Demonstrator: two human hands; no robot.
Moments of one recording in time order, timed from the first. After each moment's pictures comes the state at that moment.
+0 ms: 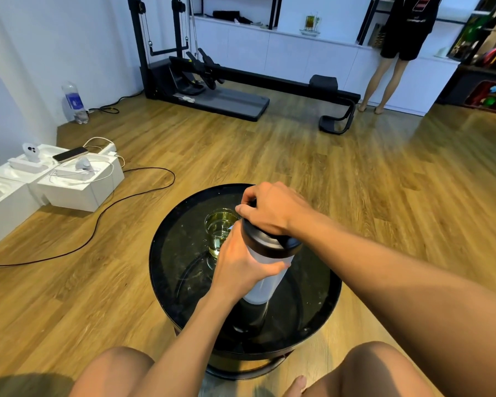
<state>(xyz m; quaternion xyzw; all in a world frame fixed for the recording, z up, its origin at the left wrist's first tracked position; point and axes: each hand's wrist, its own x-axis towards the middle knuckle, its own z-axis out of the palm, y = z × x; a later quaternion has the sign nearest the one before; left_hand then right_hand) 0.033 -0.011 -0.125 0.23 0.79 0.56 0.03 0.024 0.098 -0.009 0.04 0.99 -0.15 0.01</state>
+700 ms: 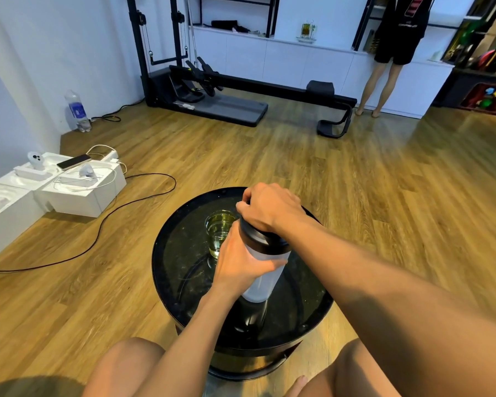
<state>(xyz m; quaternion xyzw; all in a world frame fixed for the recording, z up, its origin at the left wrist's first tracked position) 0.034 -0.009 -0.127 0.22 0.79 0.57 0.03 0.024 0.087 -0.008 0.15 0.98 -0.15 0.01</state>
